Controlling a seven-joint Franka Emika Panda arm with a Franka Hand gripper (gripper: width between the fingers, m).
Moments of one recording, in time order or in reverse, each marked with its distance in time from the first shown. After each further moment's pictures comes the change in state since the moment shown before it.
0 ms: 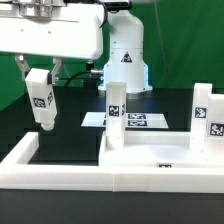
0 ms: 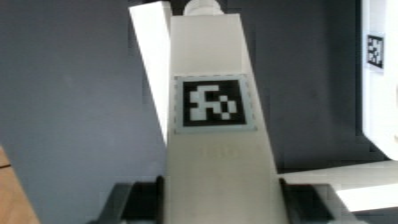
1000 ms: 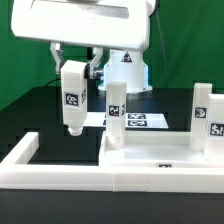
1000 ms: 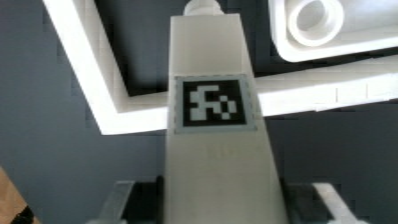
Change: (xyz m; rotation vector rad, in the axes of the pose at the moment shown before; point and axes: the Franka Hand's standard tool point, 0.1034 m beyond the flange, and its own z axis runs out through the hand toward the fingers) arm 0.046 -0.082 -0.024 -0.020 0.124 0.022
